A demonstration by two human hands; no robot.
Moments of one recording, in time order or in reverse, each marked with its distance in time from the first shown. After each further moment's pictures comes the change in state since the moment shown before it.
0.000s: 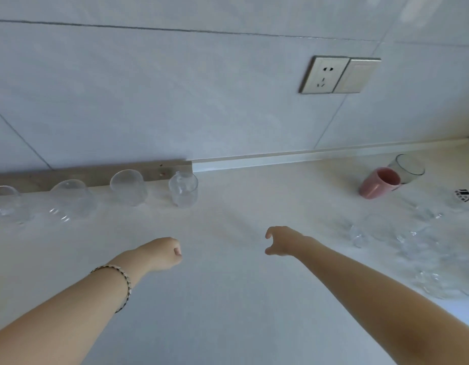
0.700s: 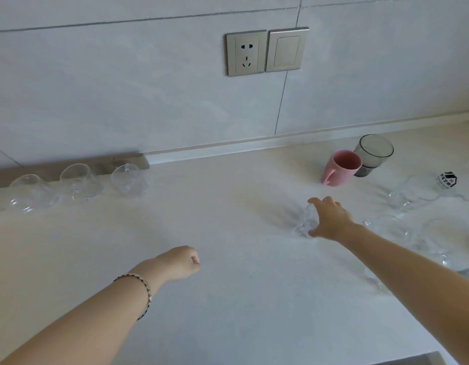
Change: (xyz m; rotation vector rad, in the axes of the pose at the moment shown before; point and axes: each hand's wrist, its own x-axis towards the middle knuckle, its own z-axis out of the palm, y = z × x) left_hand 0.028 0.197 0.085 -0.043 -0.002 -0.112; right_hand -0.004 0.258 -0.056 -0.048 0.284 -0.011
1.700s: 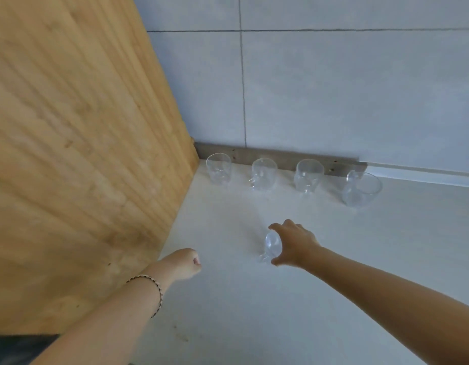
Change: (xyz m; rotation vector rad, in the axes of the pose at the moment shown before) left_hand -0.155 -0.502 -0.053 -0.243 0.093 -0.315; right_hand -0.105 -0.598 0.100 -0.088 -0.132 -0.572
